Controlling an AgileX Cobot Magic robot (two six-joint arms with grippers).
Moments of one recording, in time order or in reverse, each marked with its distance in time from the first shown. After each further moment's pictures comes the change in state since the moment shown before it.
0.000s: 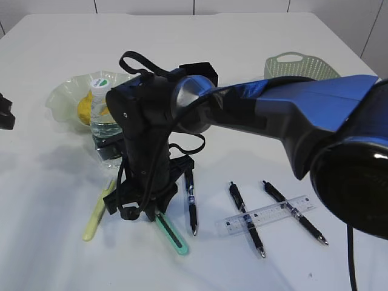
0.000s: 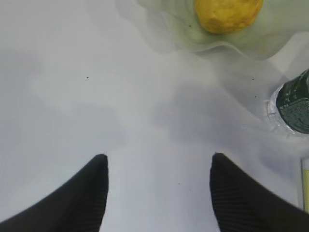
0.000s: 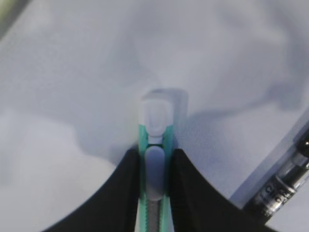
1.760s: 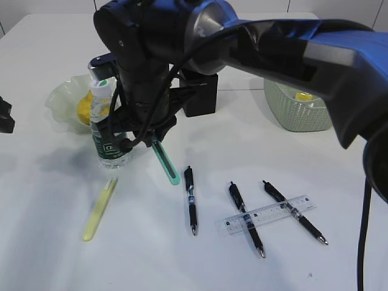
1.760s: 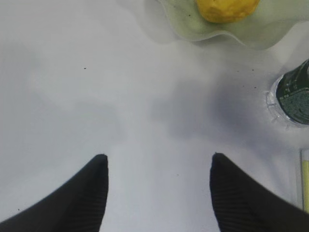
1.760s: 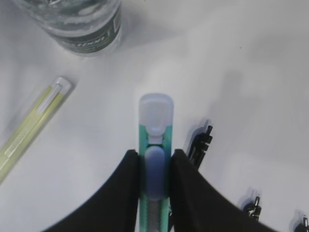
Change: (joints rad) left arm 0.000 0.000 0.000 0.000 0.028 0.000; right arm 0.000 -0.117 -0.162 -0.217 0.028 0.162
